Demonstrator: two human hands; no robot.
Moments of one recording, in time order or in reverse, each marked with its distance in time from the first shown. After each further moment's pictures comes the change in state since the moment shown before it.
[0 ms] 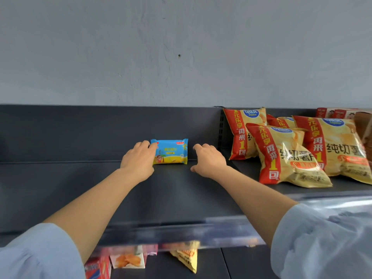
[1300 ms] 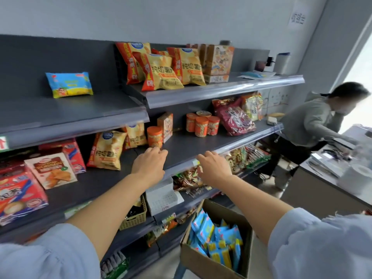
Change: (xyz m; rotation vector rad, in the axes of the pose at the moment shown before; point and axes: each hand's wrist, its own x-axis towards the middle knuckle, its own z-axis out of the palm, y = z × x) left_hand -0.252 0.215 0.016 -0.237 -0.201 0.548; right_hand -0.396 0.093 0.004 -0.241 -0.148 0.384
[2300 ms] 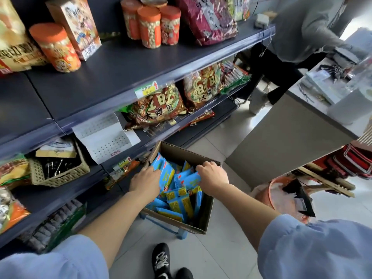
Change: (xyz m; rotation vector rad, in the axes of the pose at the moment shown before) left_hand 0.037 0.162 0.302 -0.110 -0.614 0.075; right_hand -0.071 0.169 0.267 0.114 -0.554 0.228
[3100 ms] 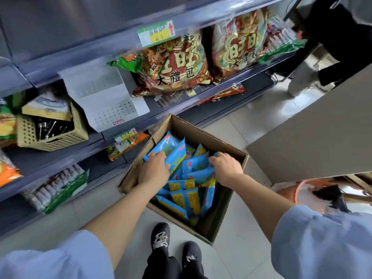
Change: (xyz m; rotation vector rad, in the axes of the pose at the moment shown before) left_hand 0.077 0.007 0.094 -0.469 0.100 -0.344; right_hand 0.100 0.046 0.104 -0.046 -0.136 -0.117
